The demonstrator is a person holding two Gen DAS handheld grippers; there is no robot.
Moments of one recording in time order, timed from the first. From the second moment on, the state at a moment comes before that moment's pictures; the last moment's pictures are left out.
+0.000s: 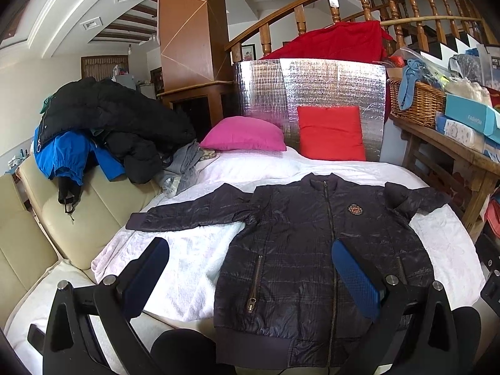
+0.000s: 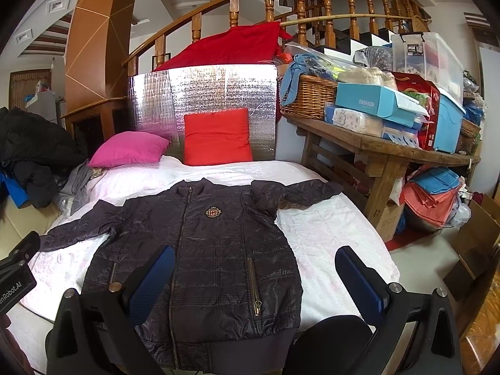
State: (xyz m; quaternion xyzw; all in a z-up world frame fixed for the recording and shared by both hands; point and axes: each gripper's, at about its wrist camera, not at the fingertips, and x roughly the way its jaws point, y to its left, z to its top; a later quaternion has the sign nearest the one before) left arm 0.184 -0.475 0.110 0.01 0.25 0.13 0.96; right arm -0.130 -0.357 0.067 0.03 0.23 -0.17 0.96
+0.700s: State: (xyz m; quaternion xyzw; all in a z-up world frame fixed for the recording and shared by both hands) left arm 0.007 -0.298 0.061 0.02 0.25 0.07 0.97; right arm -0.127 -0.361 0.063 0.03 0.25 -0.18 0.95
